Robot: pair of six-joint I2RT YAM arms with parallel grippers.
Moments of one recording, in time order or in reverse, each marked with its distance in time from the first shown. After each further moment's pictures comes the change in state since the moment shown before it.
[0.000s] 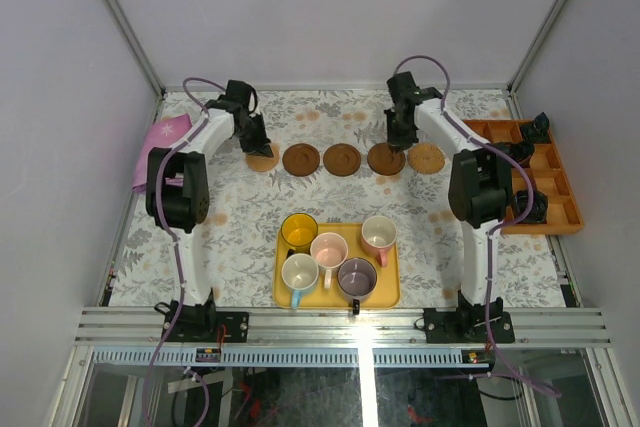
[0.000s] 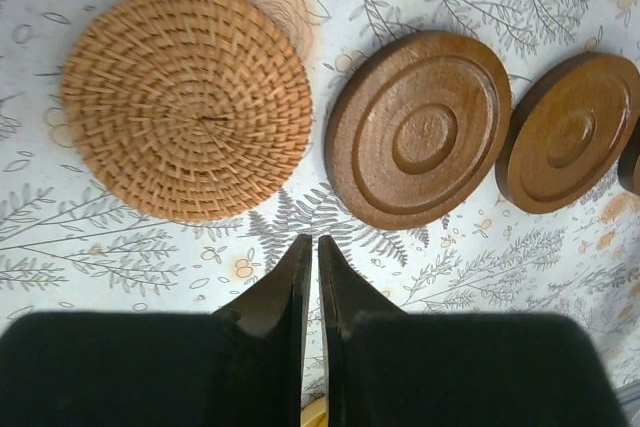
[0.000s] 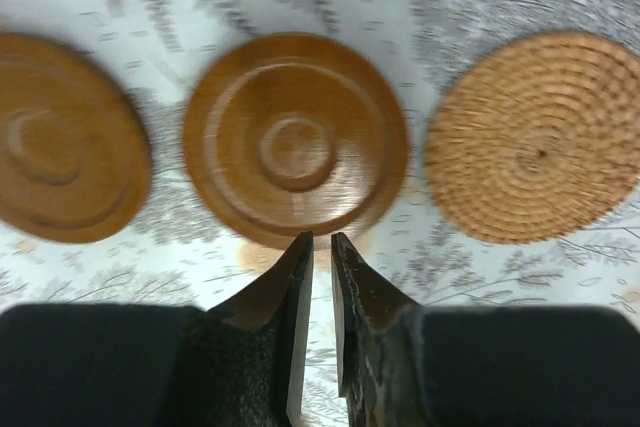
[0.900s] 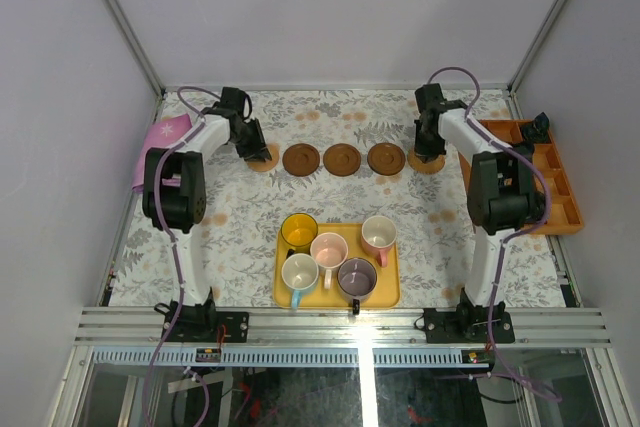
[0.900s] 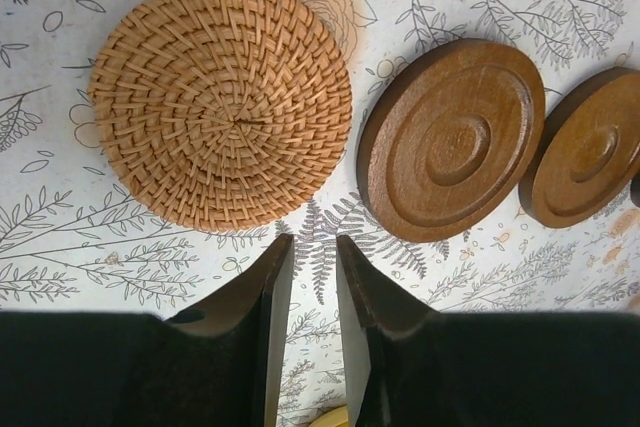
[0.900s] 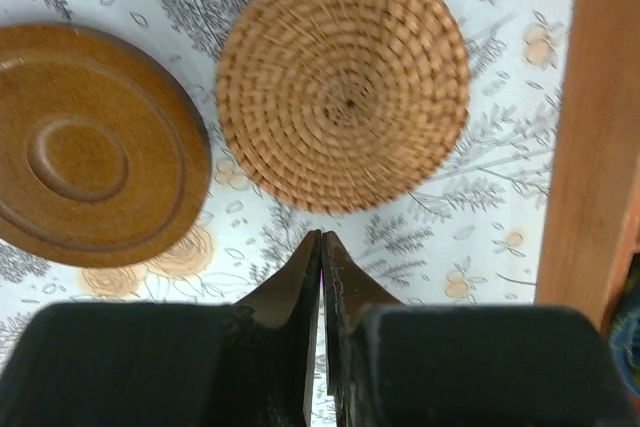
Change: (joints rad) left arm 0.045 -0.005 -0.079 0.072 0.012 -0.020; right arm -0.145 -0.086 -0.217 0.065 0.112 0.022
